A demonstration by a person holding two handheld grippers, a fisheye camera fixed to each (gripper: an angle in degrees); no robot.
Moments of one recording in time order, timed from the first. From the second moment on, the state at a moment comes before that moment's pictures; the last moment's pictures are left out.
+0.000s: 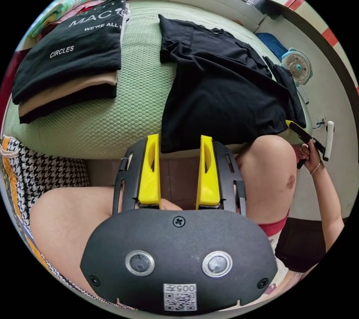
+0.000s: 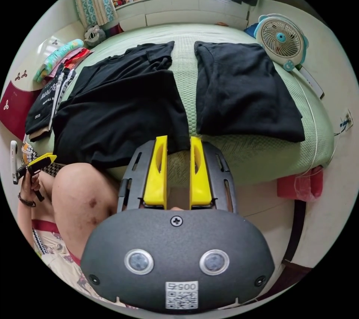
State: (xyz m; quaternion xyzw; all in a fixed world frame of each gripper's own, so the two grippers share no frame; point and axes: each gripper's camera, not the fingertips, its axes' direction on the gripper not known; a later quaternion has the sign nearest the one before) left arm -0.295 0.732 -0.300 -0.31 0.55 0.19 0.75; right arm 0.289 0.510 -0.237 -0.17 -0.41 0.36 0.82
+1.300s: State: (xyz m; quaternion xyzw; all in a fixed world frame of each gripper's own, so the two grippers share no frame) left arm -0.530 0.589 -0.379 -0.18 0.59 0.22 0.75; right arm 0.474 0.580 -0.447 -0.07 -0.42 0.47 0.77
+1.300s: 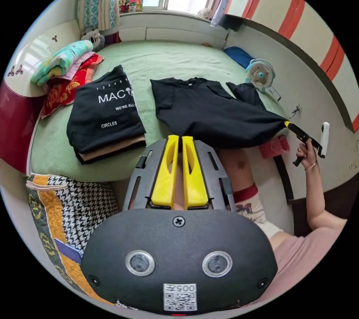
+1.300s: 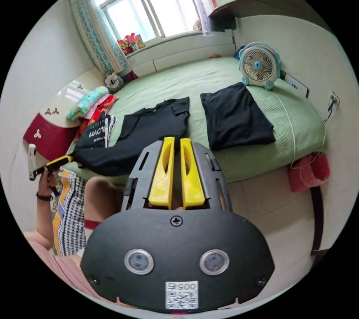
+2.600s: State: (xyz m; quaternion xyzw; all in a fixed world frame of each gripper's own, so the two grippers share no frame) left arm -0.583 0.588 -0.388 -0.26 0.59 0.25 0.73; right arm 0.456 0.554 -0.505 -0.19 -0.42 0.38 0.80
